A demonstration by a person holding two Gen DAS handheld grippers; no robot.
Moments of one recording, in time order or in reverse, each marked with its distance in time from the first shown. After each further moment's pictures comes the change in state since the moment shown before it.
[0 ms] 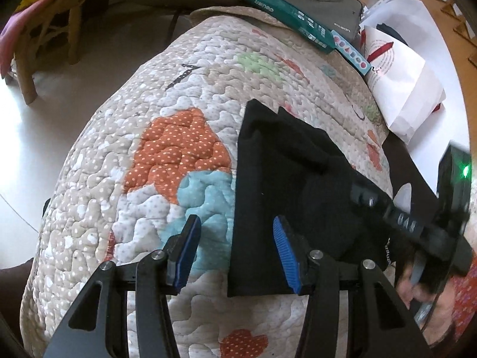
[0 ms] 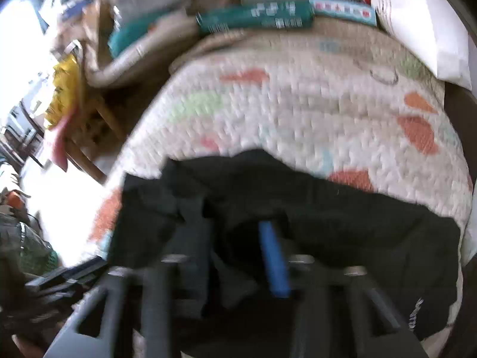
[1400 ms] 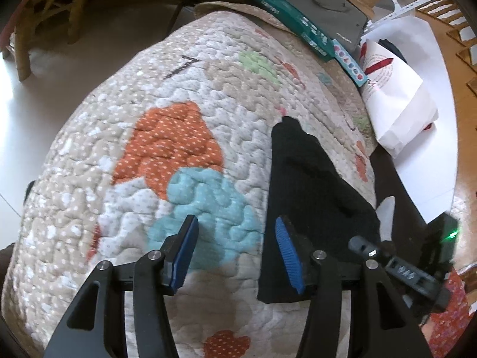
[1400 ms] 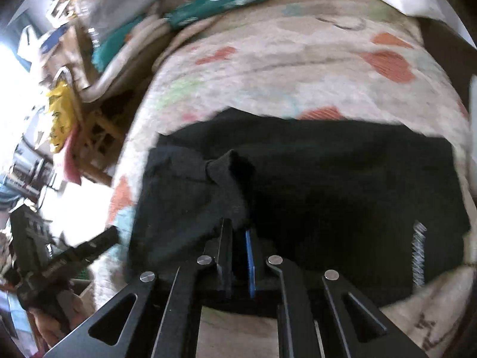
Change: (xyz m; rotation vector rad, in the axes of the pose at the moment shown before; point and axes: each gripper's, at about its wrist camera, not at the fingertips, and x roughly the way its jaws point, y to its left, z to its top) left arm 0.004 0.003 0.000 -0.077 0.015 -0.102; right arm -0.030 -0.055 -0.050 0.199 0.055 0.080
